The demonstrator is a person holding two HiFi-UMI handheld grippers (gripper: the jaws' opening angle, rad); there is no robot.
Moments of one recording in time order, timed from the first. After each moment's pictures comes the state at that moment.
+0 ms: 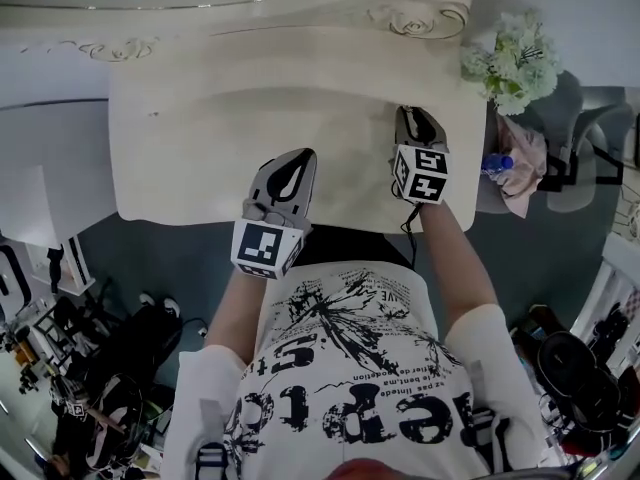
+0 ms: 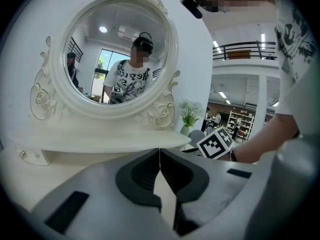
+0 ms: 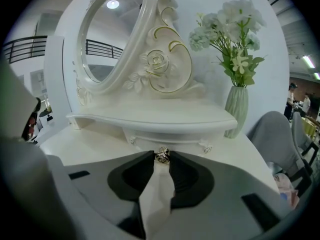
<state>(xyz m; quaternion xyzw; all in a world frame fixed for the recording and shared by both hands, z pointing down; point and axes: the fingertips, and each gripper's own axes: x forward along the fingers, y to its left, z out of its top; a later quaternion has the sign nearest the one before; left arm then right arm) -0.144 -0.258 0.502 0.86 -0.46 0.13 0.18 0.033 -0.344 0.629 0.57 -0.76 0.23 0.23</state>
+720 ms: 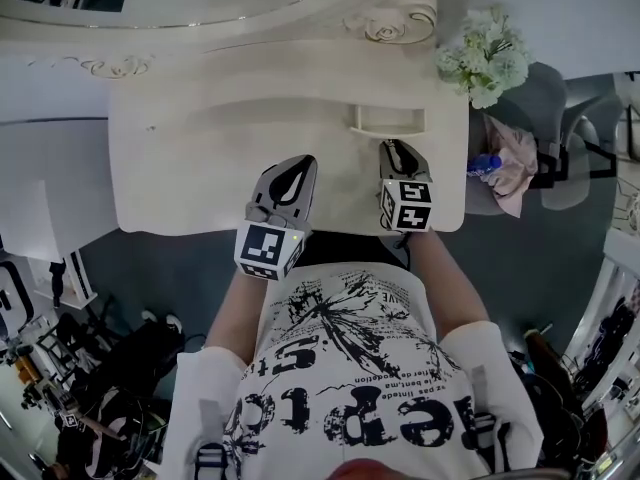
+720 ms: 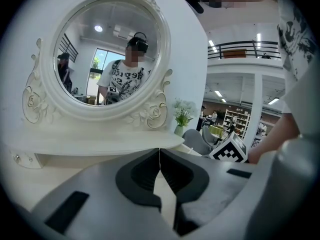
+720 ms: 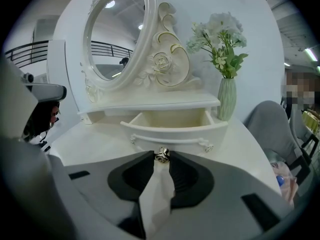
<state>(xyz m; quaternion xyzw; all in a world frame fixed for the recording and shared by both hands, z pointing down) -0.118 -0.252 0.496 0.87 -0.44 0.14 0.17 0.034 -0.278 0.632 0.55 -0.76 0.27 0.24</state>
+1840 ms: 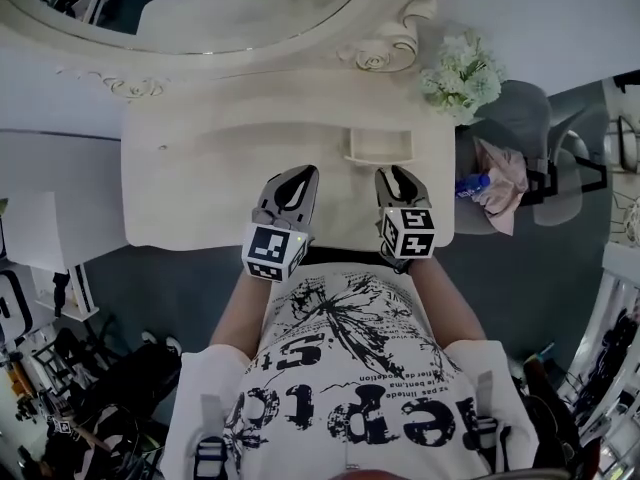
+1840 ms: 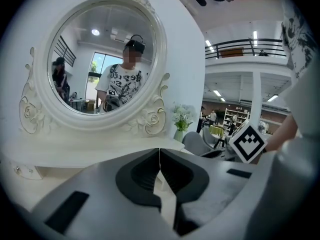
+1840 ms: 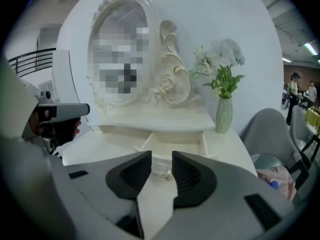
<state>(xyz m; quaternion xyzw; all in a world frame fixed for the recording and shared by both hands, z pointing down) -0.107 -0.263 0.476 0.87 -0.44 0.14 0.15 0.035 -0.262 0.573 0.53 -0.78 0.27 0.21</state>
